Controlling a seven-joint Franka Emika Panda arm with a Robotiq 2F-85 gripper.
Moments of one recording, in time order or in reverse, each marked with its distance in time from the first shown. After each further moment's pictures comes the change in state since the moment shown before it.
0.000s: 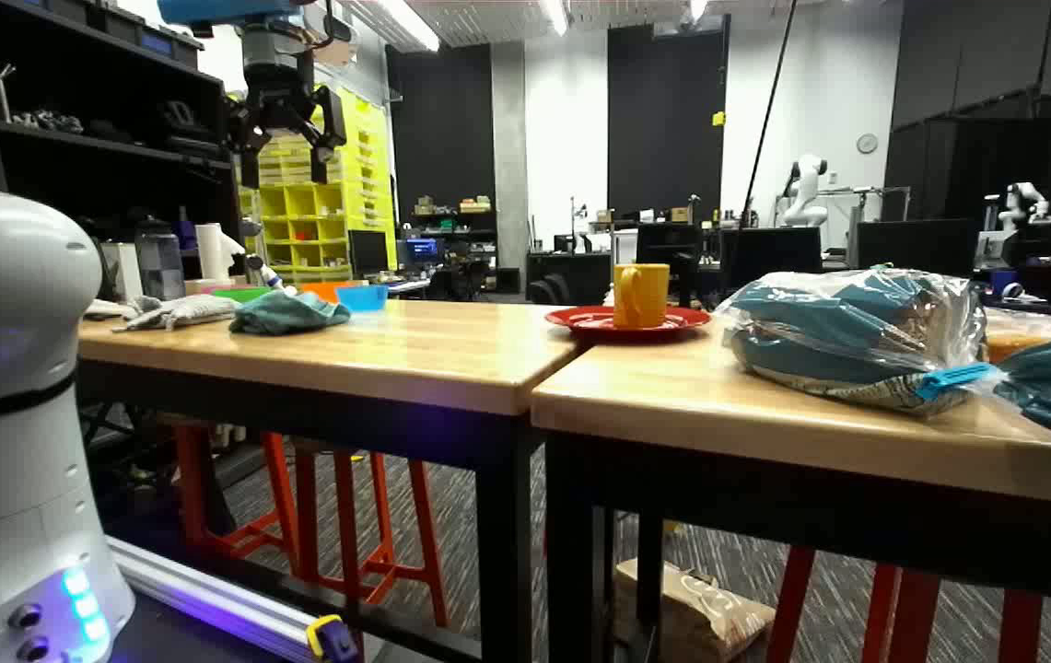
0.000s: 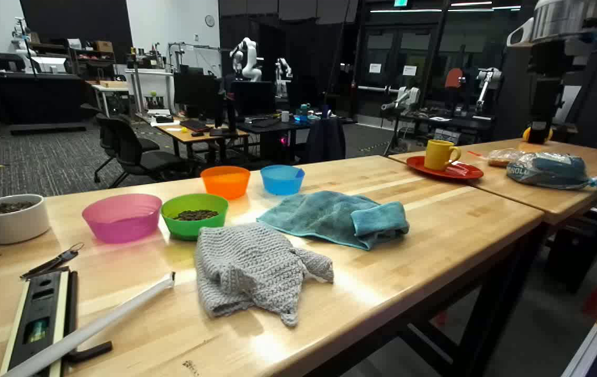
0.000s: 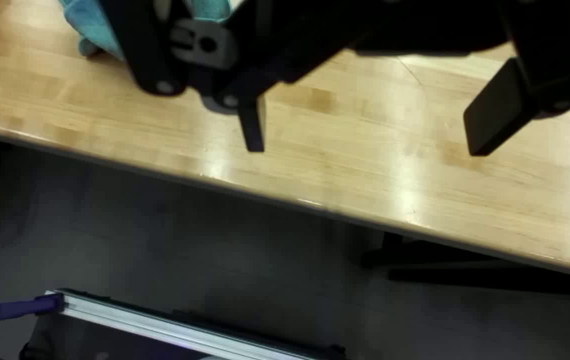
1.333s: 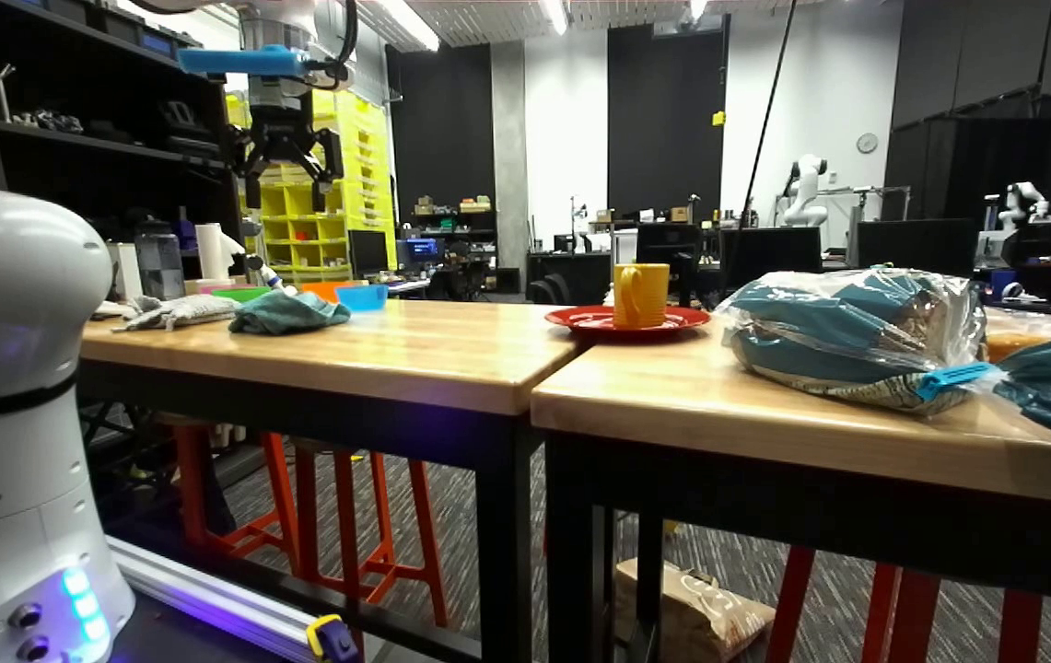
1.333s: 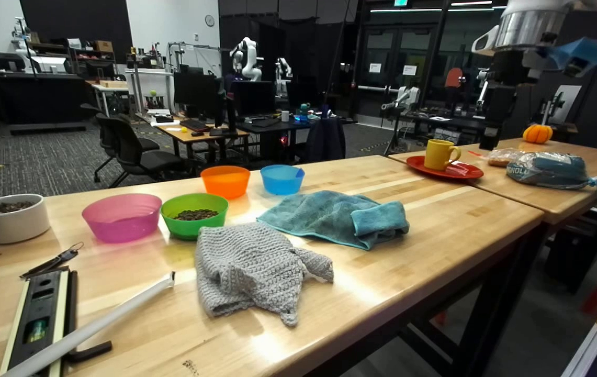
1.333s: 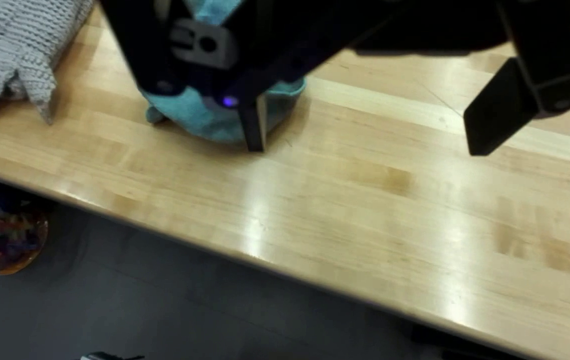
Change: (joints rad) arm 0.093 0.065 0.002 -0.043 0.129 0.201 -0.002
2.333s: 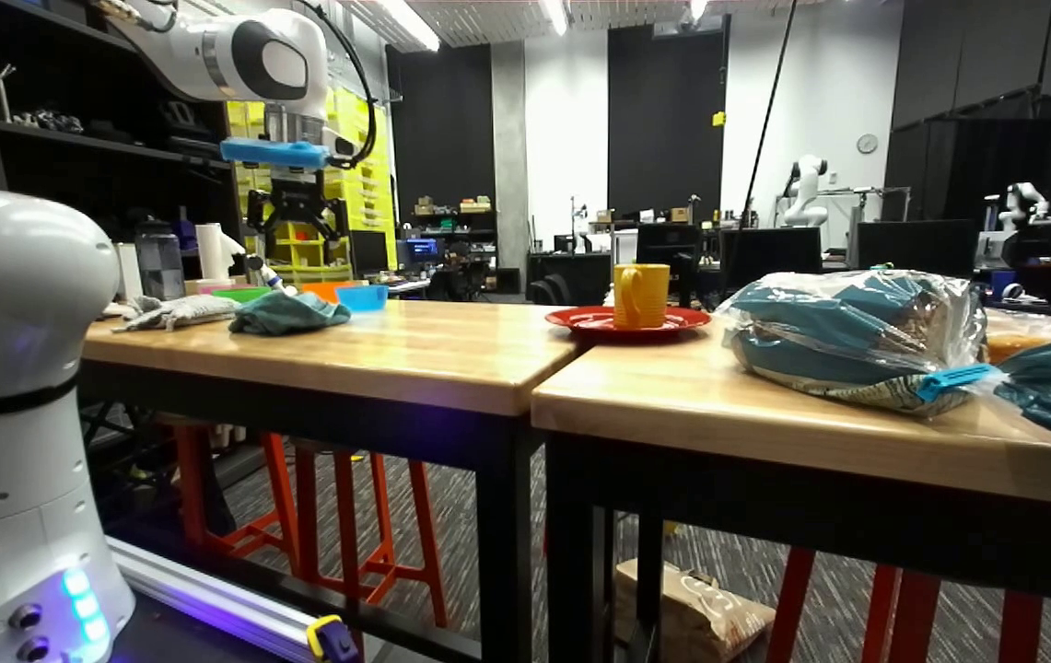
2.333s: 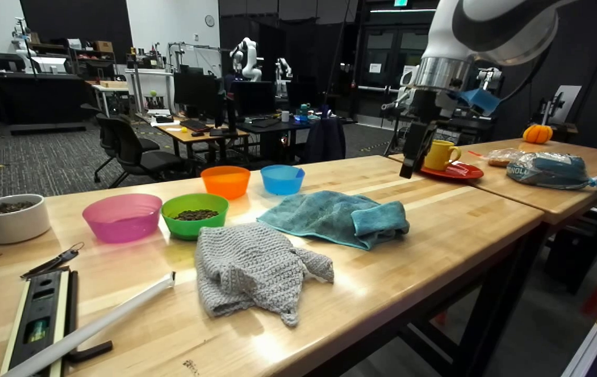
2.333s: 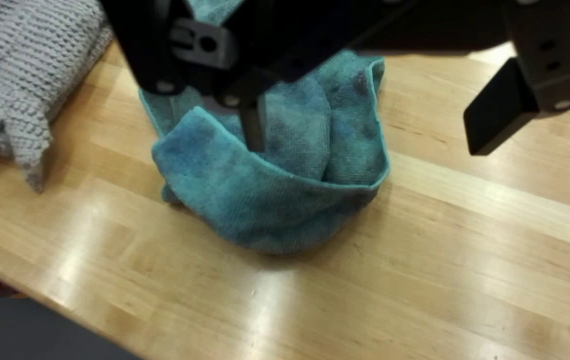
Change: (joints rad) arm 0.064 0.299 0.088 0.014 0.133 0.329 -0.015
